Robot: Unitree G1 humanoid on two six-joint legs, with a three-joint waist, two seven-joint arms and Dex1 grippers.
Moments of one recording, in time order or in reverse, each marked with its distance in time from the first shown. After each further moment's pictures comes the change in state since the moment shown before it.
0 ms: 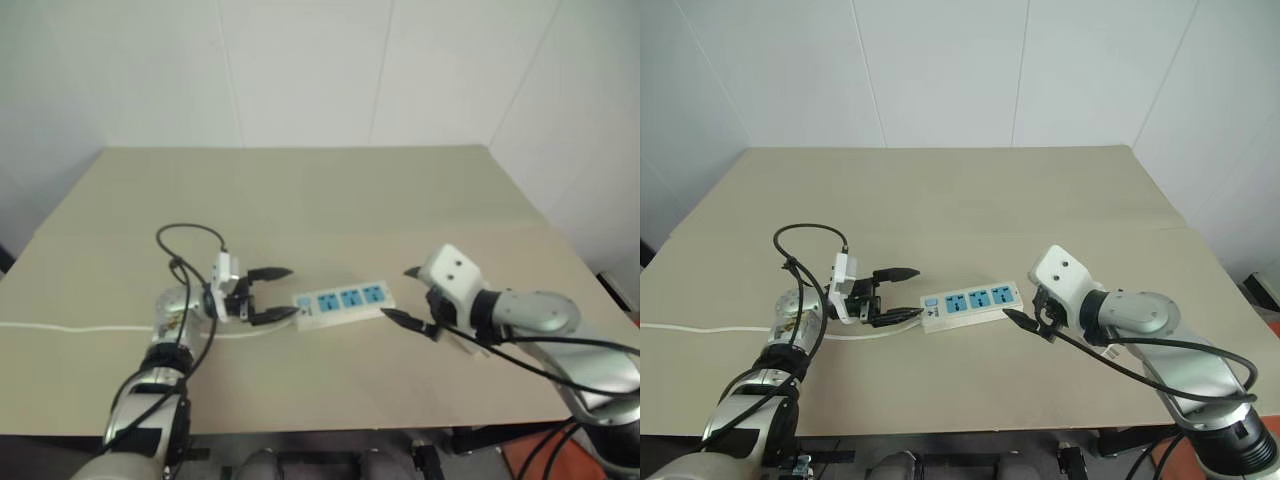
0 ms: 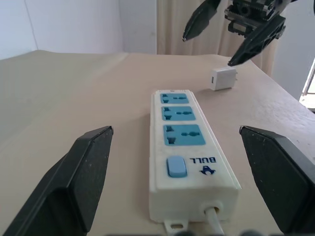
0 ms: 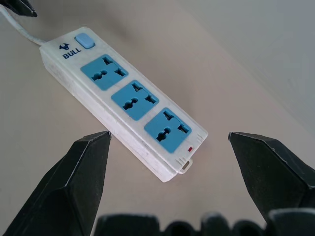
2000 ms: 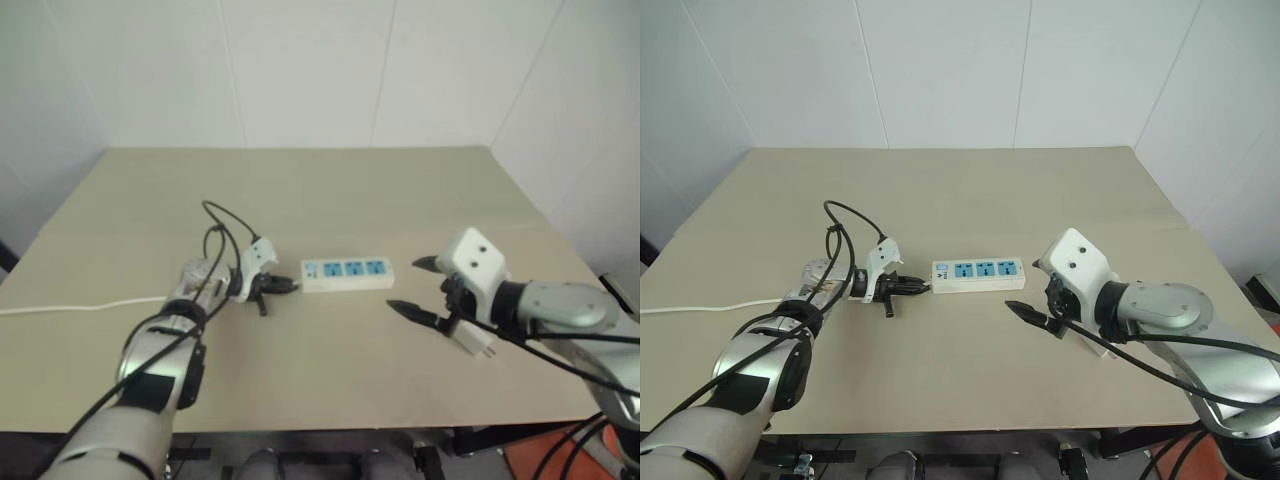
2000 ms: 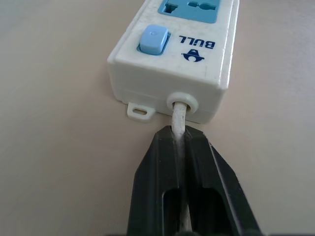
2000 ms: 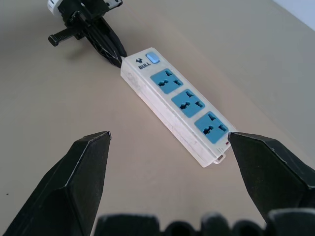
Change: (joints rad) left arm -0.318 0.031 -0.130 0.365 0.454 0.125 0.354; right arm -0.042 -0.062 -0.102 -0.095 0.174 0.127 -0.029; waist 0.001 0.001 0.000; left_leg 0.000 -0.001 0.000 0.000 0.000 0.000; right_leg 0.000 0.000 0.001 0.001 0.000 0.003
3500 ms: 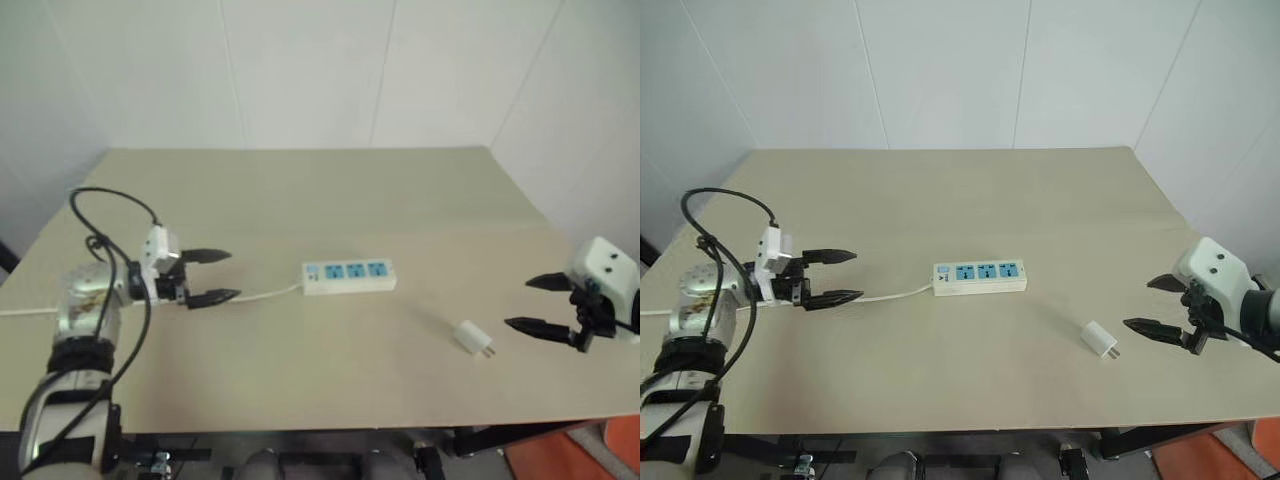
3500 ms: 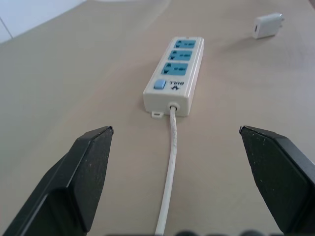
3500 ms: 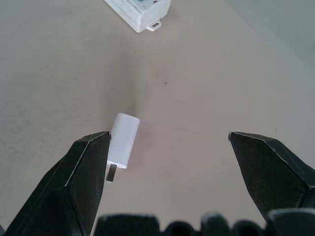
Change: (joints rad) left arm 0.340 0.279 0.145 -0.537 -0.403 0.096 -0.282; right arm 0.326 -0.262 -0.373 0.474 -0.133 -0.410 0.500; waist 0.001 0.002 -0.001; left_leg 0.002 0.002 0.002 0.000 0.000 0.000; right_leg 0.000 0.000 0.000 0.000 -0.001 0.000
